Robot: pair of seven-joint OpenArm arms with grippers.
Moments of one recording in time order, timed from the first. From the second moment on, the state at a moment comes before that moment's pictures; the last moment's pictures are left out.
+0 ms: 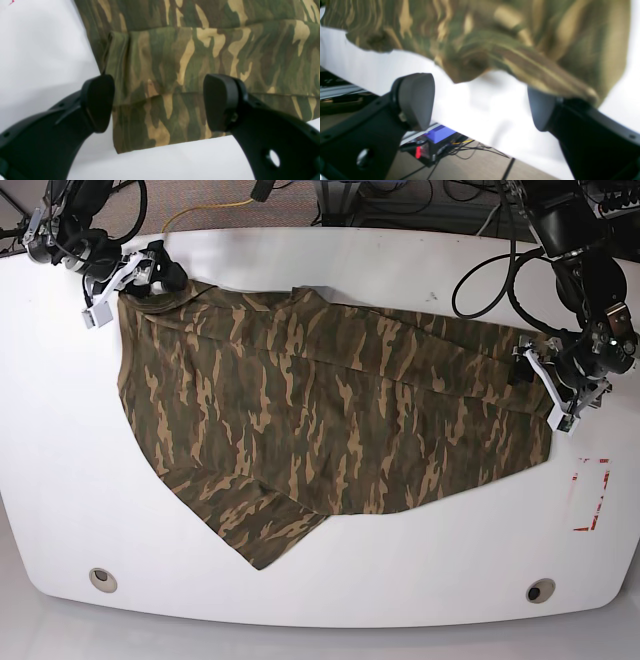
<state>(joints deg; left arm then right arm) -3.3 -16.5 -27.1 90.4 -18.1 -42.8 65.1 -20.8 15.5 39.2 93.0 60.4 41.0 -79.7</state>
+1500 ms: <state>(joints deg) -0.5 -15.4 -22.7 85.7 -12.6 -42.8 56.9 -22.3 12.8 41.1 90.0 64.6 41.0 -79.2</state>
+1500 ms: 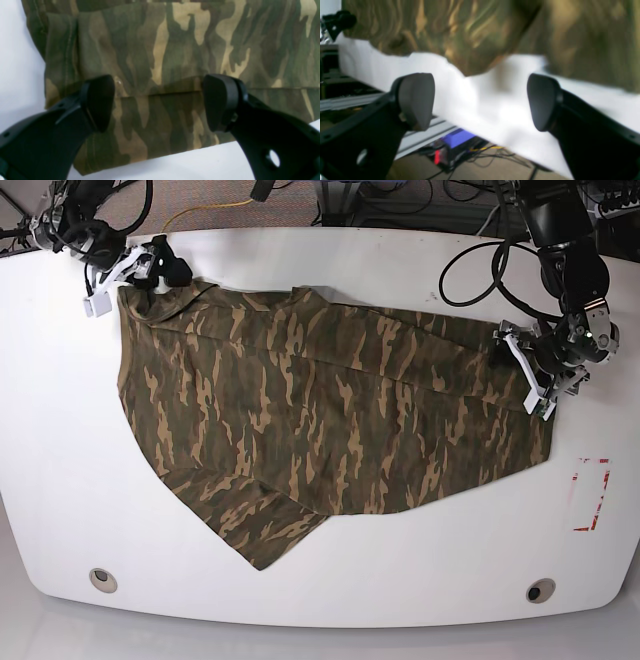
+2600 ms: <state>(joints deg) -0.4 -15.4 -22.8 85.7 -12.5 -42.8 56.9 -17.5 8.9 35.4 90.0 62.0 40.9 -80.0</state>
